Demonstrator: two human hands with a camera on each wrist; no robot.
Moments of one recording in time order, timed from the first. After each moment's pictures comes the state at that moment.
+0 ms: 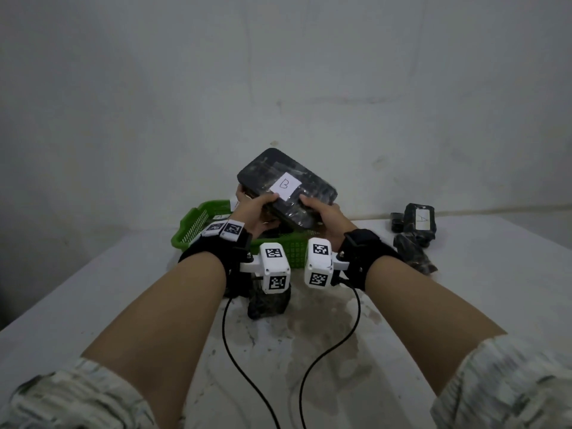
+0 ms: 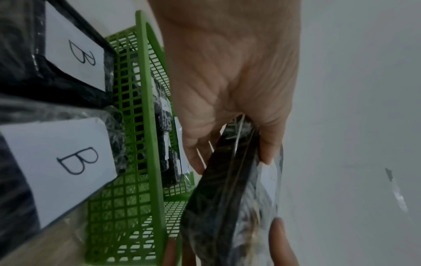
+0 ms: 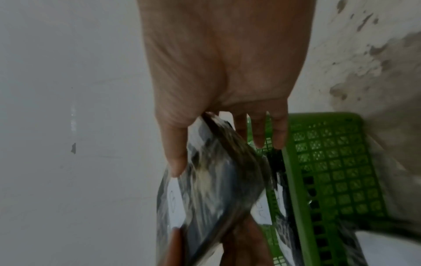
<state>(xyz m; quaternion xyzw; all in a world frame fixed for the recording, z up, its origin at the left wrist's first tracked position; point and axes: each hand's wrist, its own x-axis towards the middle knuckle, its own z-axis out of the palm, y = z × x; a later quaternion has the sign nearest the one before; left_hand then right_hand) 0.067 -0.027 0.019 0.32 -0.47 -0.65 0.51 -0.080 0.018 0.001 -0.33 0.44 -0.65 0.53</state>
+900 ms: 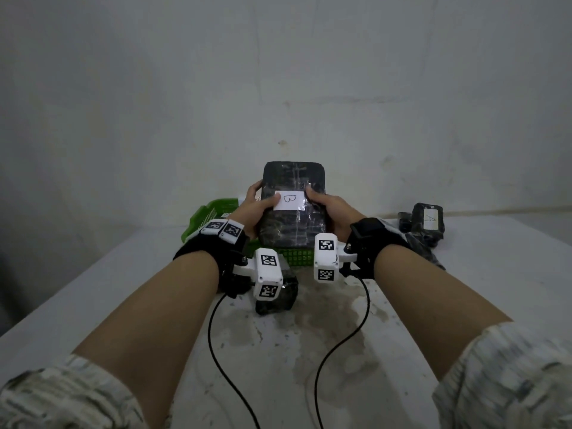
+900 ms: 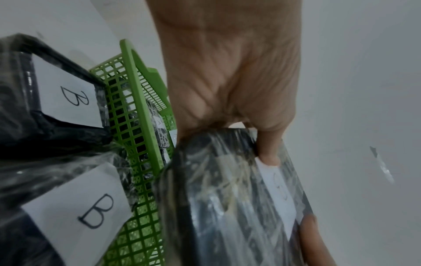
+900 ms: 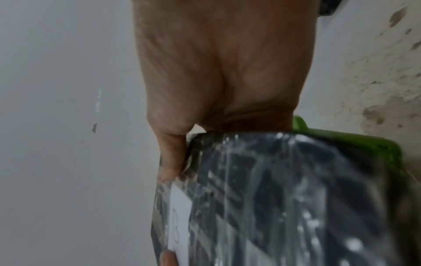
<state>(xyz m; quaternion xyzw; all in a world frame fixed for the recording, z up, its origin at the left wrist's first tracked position) 0.086 -0.021 0.022 0.36 -0.54 -0.61 0.45 -0.083 0.014 0.013 -0.44 0.46 -0.56 0.53</state>
